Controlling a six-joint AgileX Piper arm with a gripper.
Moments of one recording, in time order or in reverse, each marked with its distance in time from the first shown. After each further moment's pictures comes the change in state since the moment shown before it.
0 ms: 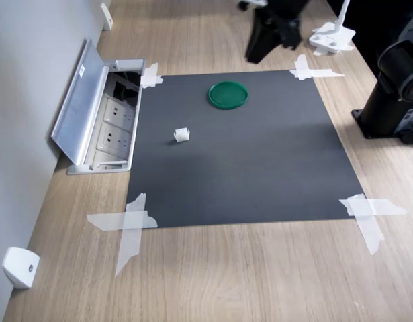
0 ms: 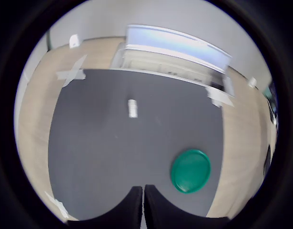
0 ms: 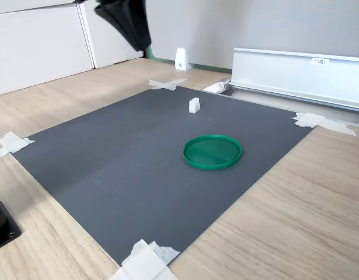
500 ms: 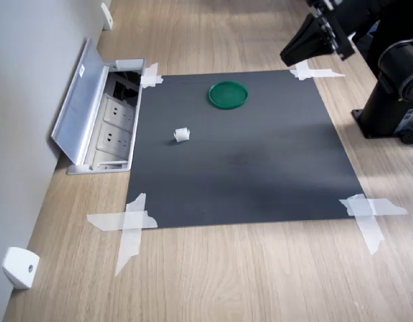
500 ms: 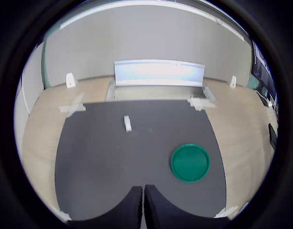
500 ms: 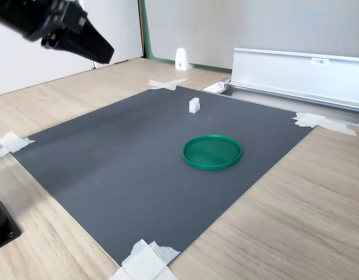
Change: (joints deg) arm 0.0 -35.4 28.3 -3.2 -16.2 14.5
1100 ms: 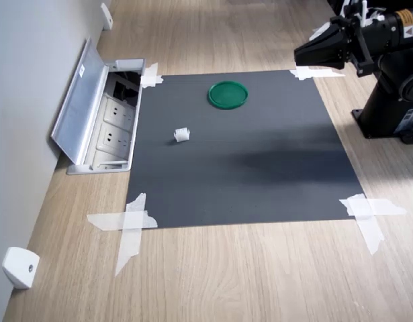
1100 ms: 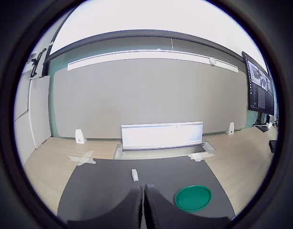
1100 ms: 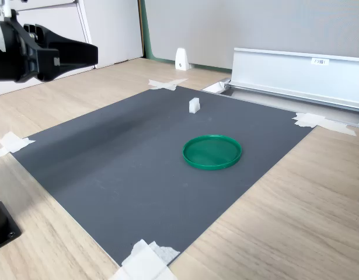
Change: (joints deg) arm 0.0 -35.0 27.6 0.0 -26.1 0.7
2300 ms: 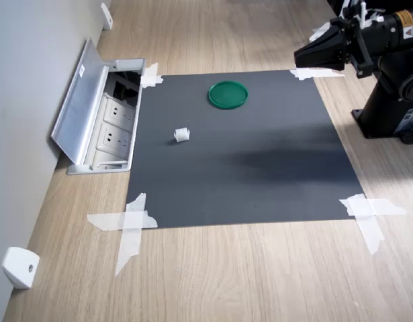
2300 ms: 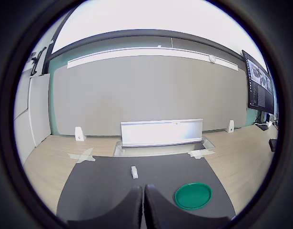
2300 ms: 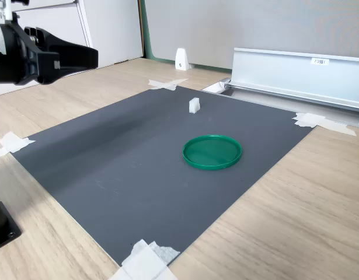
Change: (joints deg) arm 0.0 -0.9 0.1 0.0 0.8 0.0
